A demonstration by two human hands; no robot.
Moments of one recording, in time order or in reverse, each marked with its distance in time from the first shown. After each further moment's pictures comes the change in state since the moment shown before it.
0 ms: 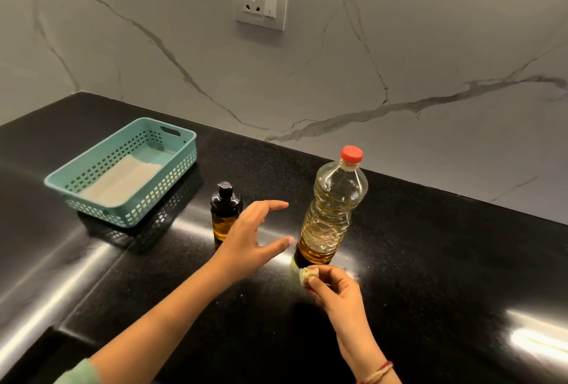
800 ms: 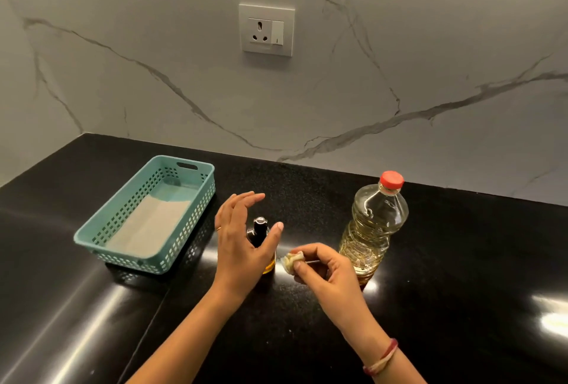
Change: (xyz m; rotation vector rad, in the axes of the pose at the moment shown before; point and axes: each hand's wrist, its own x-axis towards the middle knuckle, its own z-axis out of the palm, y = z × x) left_hand 0.015 -0.007 -0.072 0.109 0.429 0.044; right_hand 0.013 -0.059 0.105 -0.204 -0.134 -0.369
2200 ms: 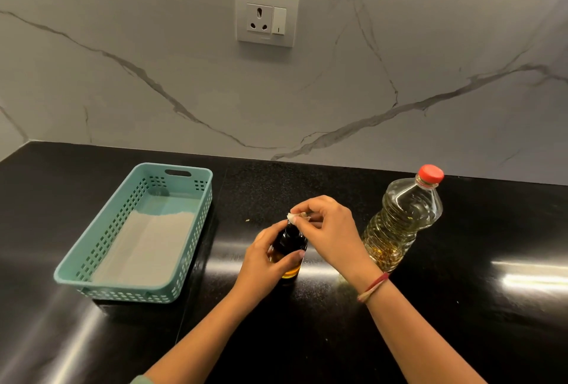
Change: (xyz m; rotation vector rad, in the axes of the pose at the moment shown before) left_hand 0.008 -0.105 0.023 -0.389 -0.517 -0.197; right_hand 0.086 -0.013 0.048 -0.619 0.186 -0.140
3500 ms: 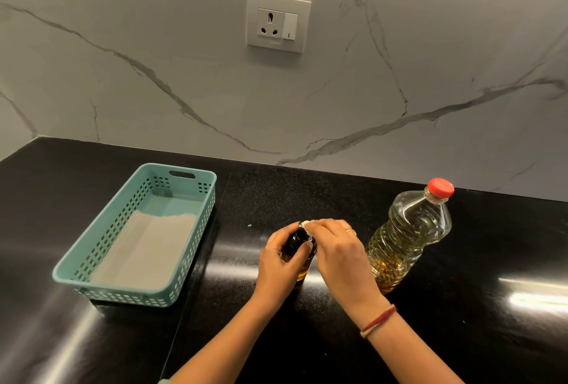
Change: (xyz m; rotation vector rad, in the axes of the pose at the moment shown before) left_hand 0.012 0.005 0.034 -0.191 0.168 -0.007; right_hand -0.023 0.016 0.003 -0.532 0.065 -0.277
